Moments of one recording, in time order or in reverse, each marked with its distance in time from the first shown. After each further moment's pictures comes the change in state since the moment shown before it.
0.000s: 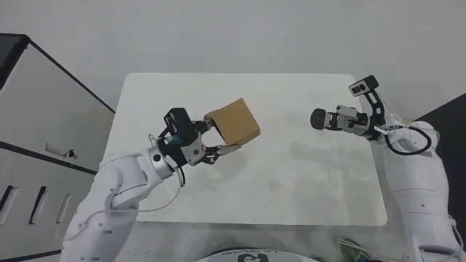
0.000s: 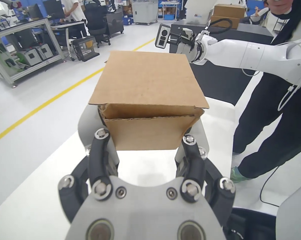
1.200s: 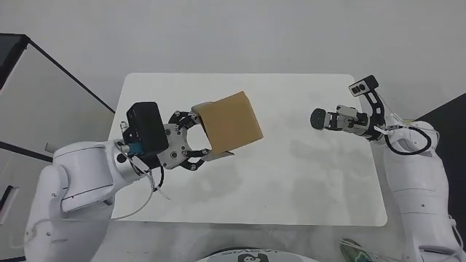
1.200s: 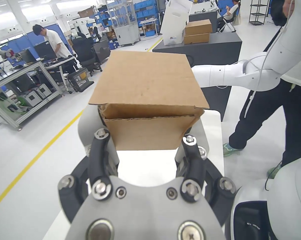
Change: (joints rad) left arm -0.078 0.039 -0.153 -0.165 -0.330 -0.144 -0.177; right arm 0.000 0.000 0.000 0.000 0.000 0.000 0.000
